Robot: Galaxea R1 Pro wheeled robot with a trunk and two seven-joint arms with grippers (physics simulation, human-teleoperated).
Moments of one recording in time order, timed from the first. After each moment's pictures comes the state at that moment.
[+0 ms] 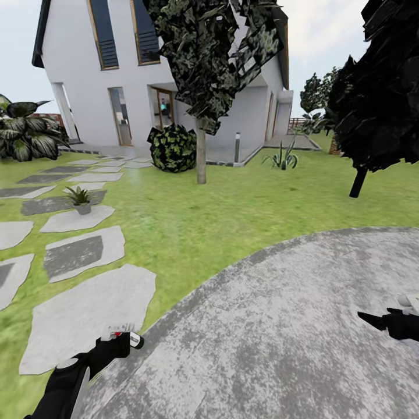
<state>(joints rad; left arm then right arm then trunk) -0.25 -0.01 0.34 -1.18 -0.18 0.42 -0.47 -0.40 -0.24 -0.83 -1.58 0.73 0.67 1.38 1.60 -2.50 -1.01</state>
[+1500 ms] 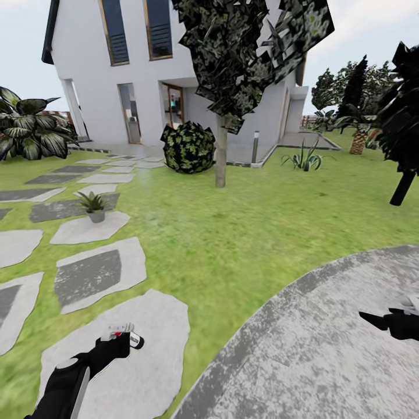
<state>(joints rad) -0.25 -0.01 0.34 -1.18 -0.18 0.42 -0.47 -0.40 -0.25 -0.83 -1.57 0.72 0.67 1.37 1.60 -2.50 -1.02</state>
